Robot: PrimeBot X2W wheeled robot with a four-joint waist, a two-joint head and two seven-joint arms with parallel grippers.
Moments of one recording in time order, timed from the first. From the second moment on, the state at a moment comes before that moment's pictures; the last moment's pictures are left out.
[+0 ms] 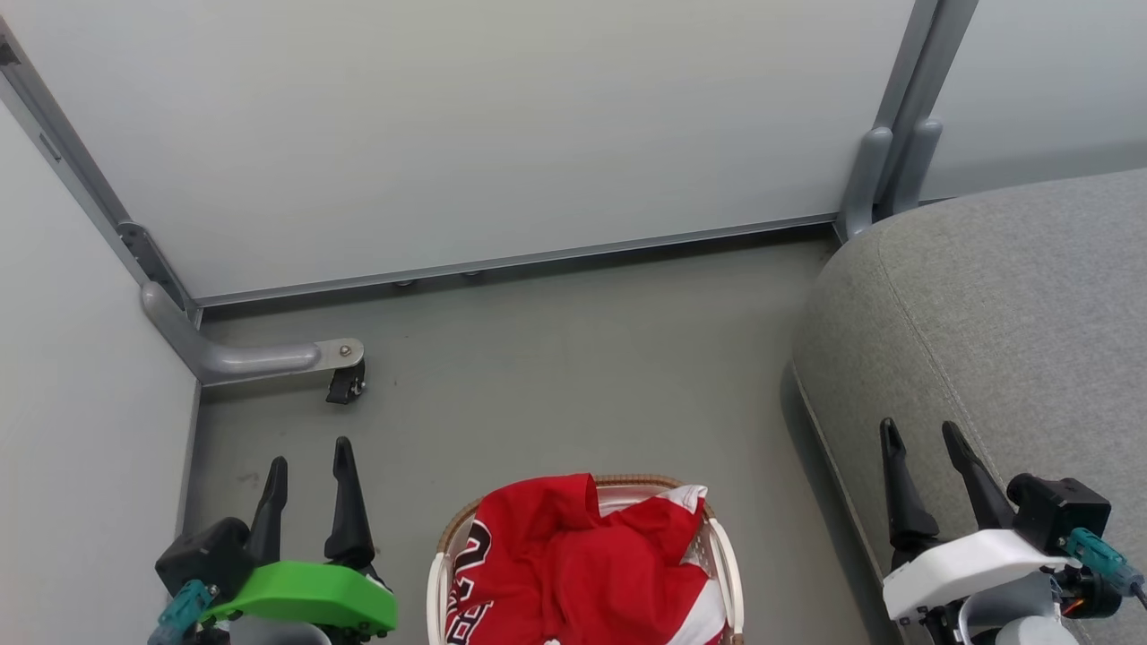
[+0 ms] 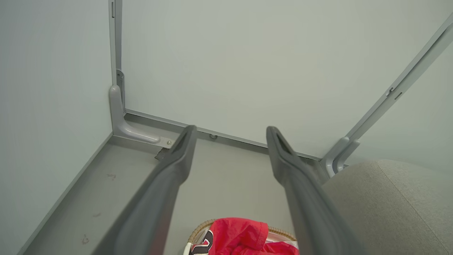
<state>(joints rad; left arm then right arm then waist) -0.01 -0.01 -0.04 0.21 -0.41 -0.04 -0.17 -0.02 0.01 -0.08 0.16 0.26 0.13 -0.17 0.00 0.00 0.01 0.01</state>
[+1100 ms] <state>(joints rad) 0.01 -0.01 -0.07 0.26 -0.18 -0.04 -0.25 -0.01 0.00 -0.06 0.17 -0.01 0.13 -0.25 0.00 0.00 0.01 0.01</state>
